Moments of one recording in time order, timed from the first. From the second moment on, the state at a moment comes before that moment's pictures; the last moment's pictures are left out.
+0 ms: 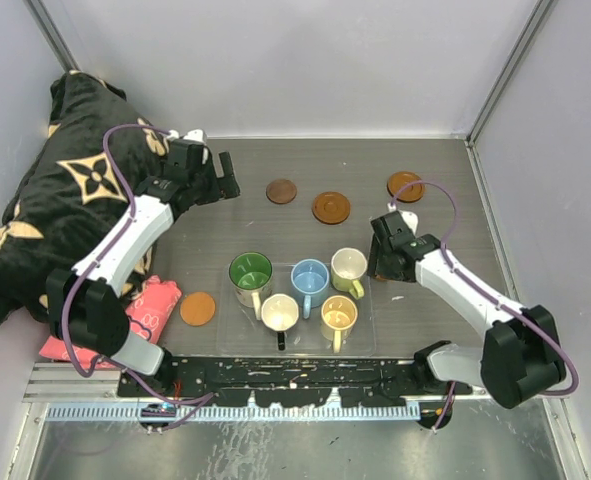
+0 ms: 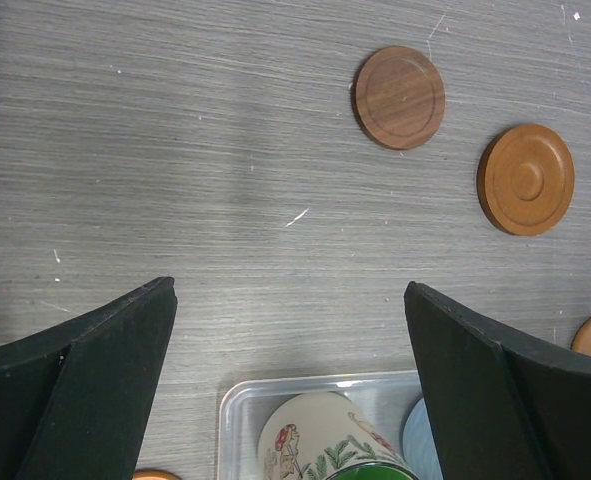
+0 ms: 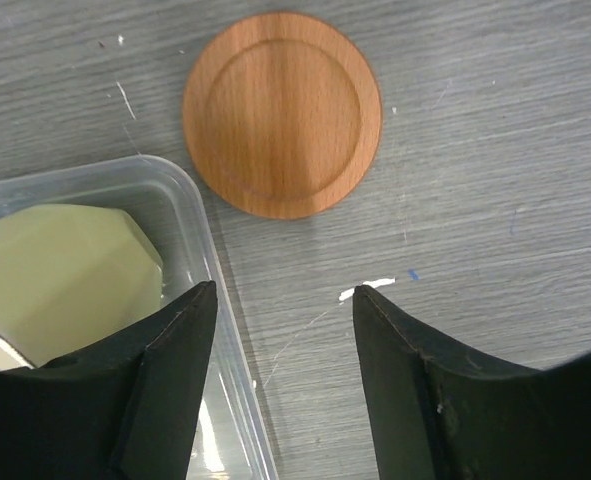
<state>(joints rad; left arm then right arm) -0.31 1.52 1.34 -0.51 -0.08 -0.44 0.40 1.23 0.80 -0.68 0.29 0.54</state>
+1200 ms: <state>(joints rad) -0.31 1.52 1.34 -0.54 -0.08 -0.44 0.30 1.48 0.78 -0.40 0.27 0.52</state>
